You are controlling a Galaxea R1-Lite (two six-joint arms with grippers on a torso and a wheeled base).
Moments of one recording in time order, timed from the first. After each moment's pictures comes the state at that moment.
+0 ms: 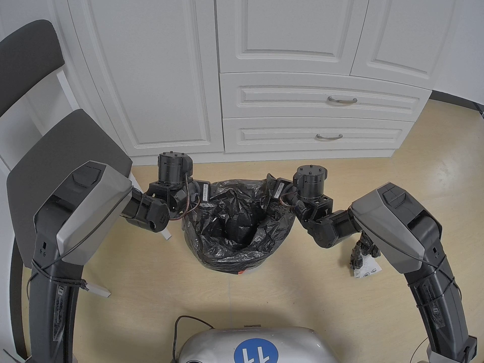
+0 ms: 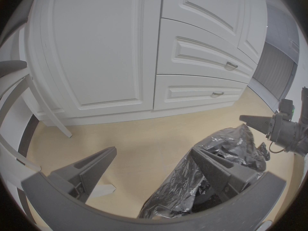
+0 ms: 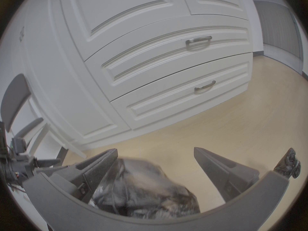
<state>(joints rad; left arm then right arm) -0.35 2.48 -1.57 -0.57 0.13 -0.04 0.47 2.65 -1.72 -0.80 -0.32 0.42</state>
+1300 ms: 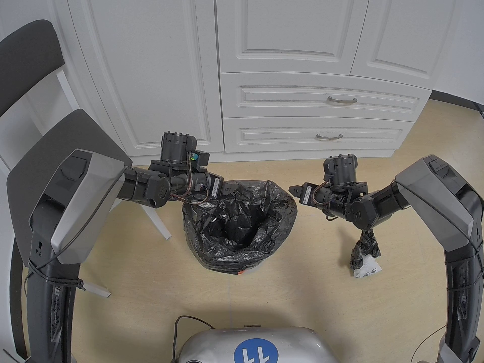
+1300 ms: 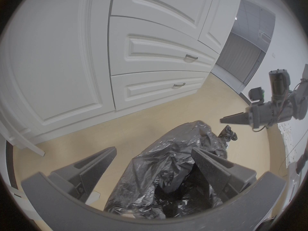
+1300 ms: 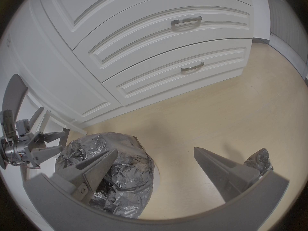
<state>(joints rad) -0.35 2.45 -1.77 -0.23 -0.21 0.11 0.37 2.39 -1.45 -0.51 -0.11 0.43</state>
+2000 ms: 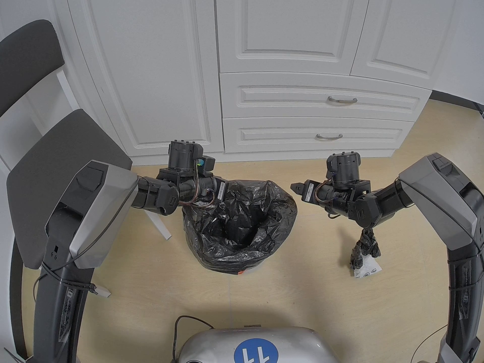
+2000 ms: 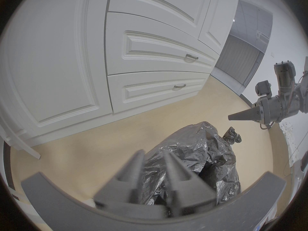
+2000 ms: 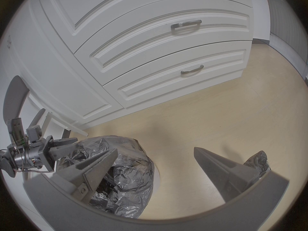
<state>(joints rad) -0.36 2.55 -1.85 -0.30 -0.20 0.11 0.36 2.37 -1.43 -0.52 -0.11 0.43</state>
